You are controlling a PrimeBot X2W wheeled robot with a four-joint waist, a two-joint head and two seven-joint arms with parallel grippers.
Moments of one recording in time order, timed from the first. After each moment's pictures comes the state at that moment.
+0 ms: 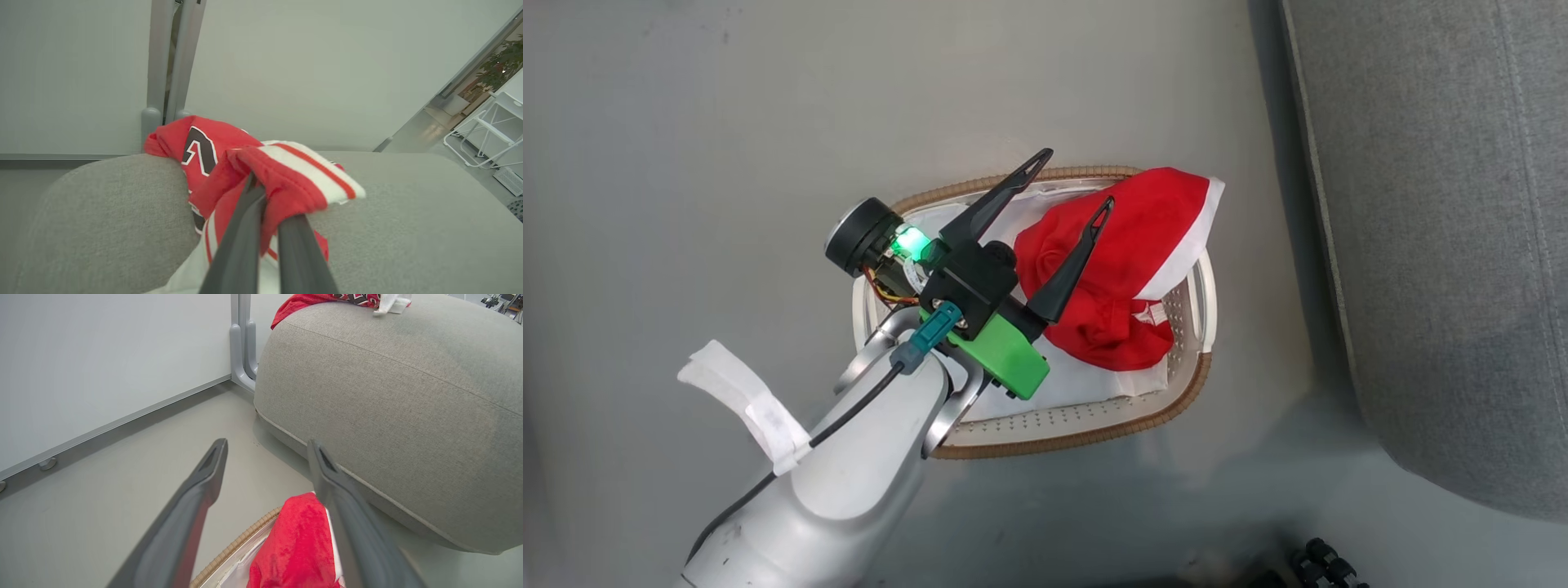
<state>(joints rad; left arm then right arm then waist) -0.69 0.15 -0.72 0.36 -0.25 -0.13 -0.26 -1.21 -0.55 -0.20 0.93 -0.01 0.13 -0.23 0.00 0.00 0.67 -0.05</state>
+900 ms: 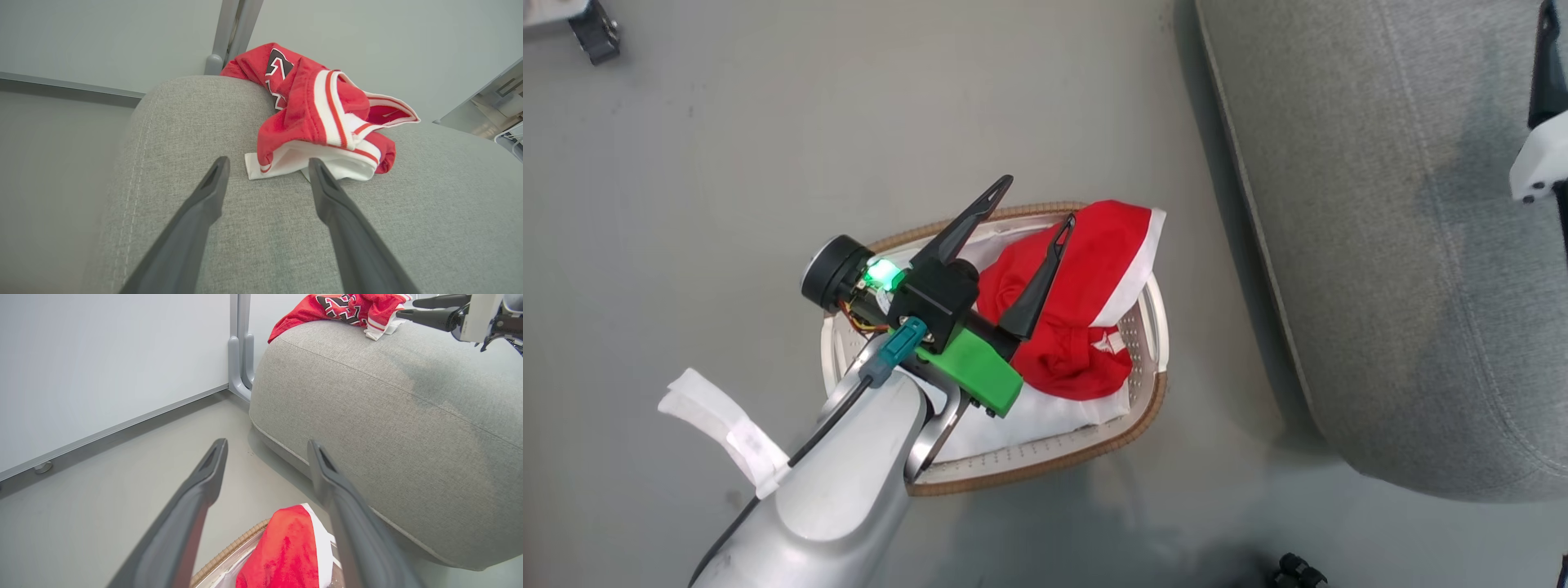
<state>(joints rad) -0.61 0.15 -0.65 0.37 -0.27 -0.13 -0.26 -0.91 -0.36 -0.09 0.80 -0.02 0.13 -0.26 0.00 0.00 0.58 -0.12</state>
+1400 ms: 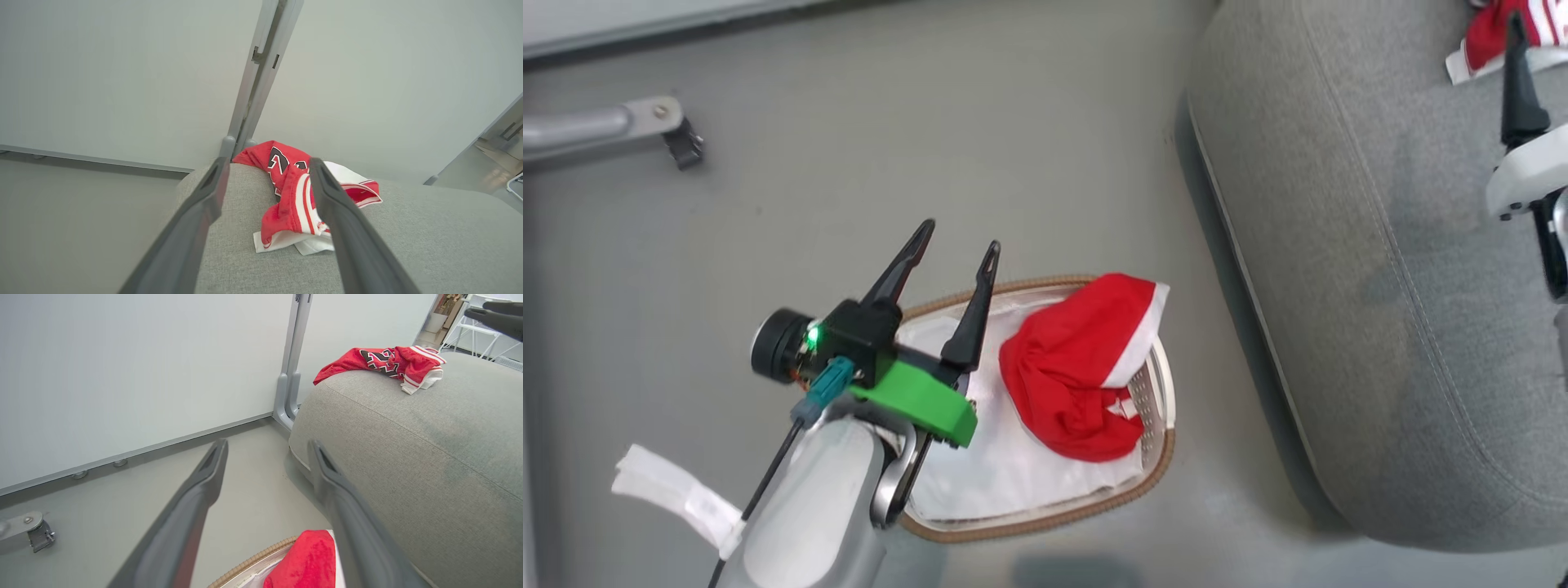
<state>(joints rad) -0.45 0.12 -0.46 0.35 -0.29 -0.12 -0.26 -0.82 -0.36 -0.03 0.64 0.05 0.13 -0.26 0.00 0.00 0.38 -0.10</state>
